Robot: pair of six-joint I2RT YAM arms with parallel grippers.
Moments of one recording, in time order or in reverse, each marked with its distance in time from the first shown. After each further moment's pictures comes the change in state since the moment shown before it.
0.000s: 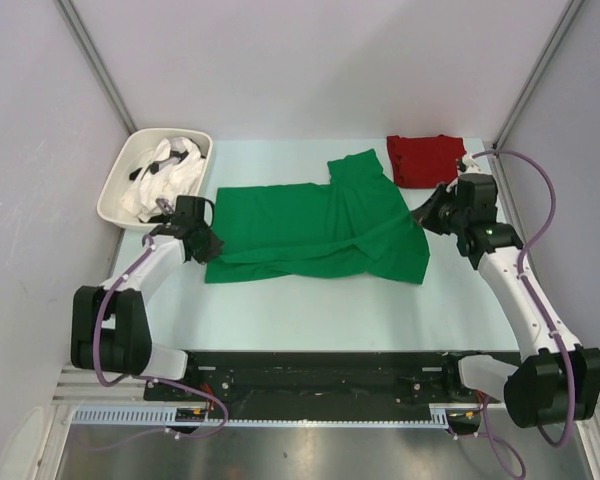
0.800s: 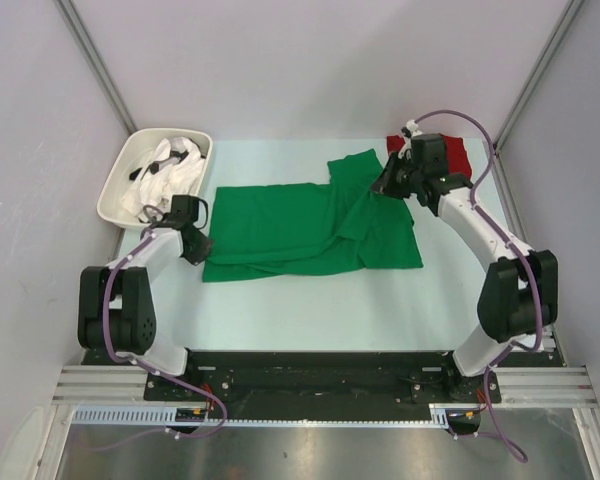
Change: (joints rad) left arm 0.081 0.128 0.019 0.004 -0.127 -0.113; right arm 0.130 0.477 0.352 0.074 -0.109 -0.067
